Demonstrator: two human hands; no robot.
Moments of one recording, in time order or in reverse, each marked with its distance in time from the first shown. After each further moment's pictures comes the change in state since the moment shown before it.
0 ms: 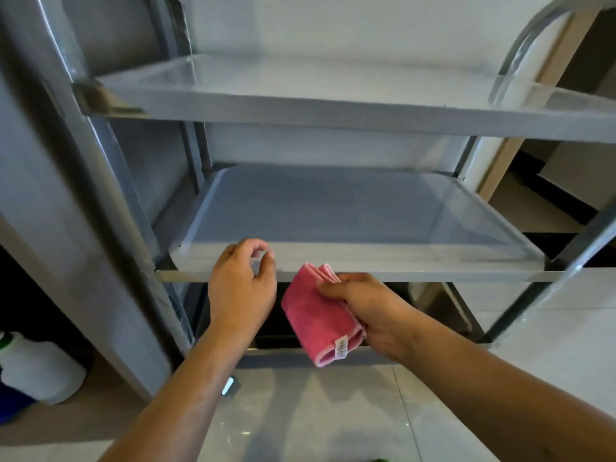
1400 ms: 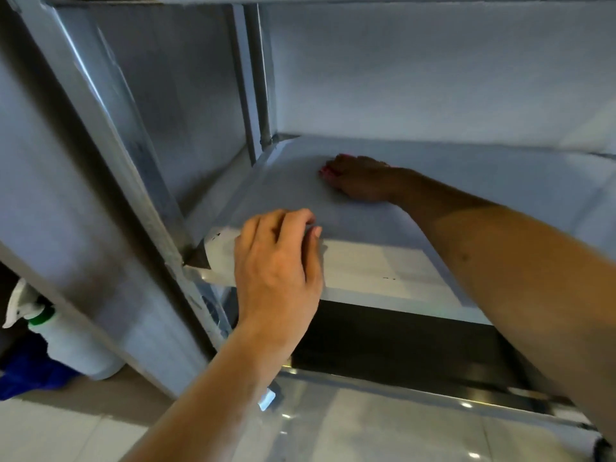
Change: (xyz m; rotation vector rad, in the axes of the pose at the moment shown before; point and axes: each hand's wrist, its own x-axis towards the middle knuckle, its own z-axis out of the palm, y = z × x) left_hand 0.037 -0.056 0.031 0.312 0.221 0.227; right_hand 0.287 -0.133 0.042 -1.458 -0.025 -0.601
